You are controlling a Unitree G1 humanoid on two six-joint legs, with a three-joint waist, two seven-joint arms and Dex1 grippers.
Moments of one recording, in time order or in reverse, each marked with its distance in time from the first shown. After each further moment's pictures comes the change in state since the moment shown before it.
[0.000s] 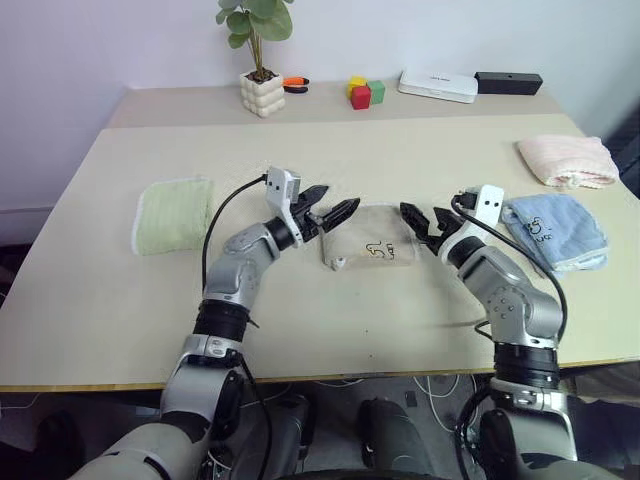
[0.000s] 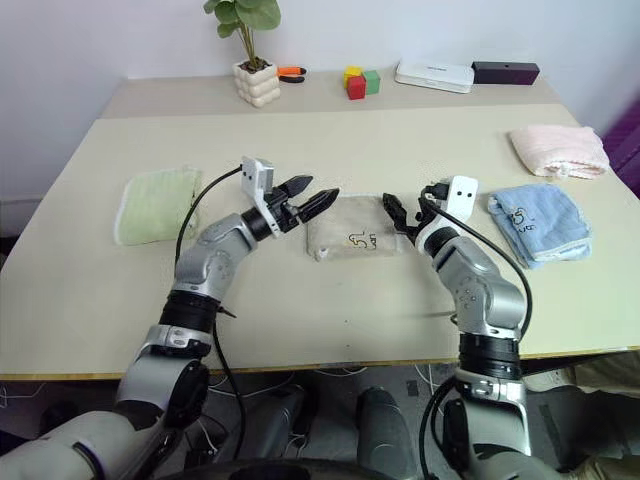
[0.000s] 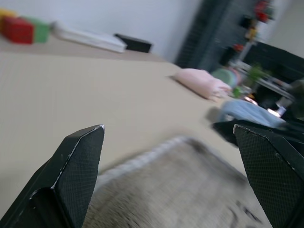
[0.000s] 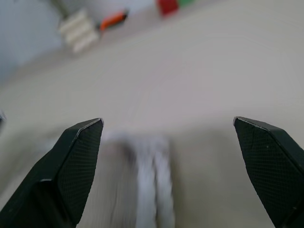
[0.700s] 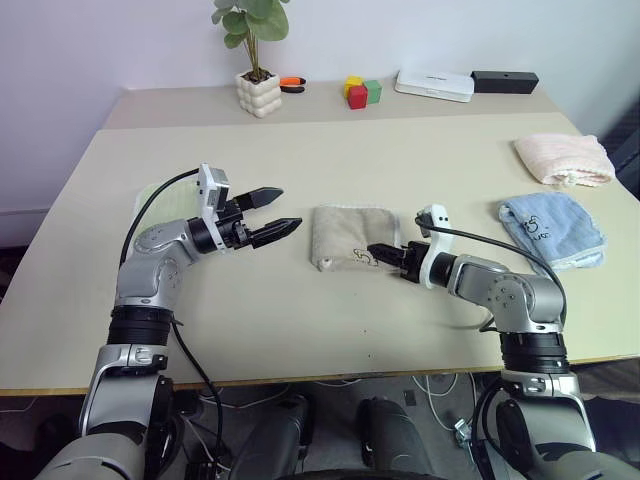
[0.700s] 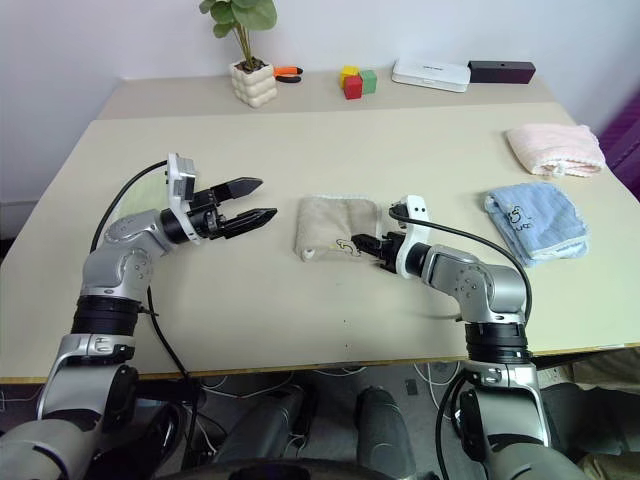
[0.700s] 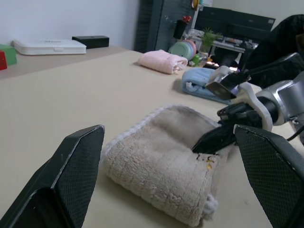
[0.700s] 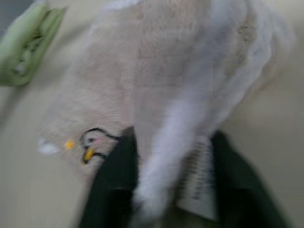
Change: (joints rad) left arm 0.060 0.319 0.055 -0.069 -0.088 -0.005 -0.346; right arm -0.069 -0.054 0.102 0.069 0.091 0.317 0.192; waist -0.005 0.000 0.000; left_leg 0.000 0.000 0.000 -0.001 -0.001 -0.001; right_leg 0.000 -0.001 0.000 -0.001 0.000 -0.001
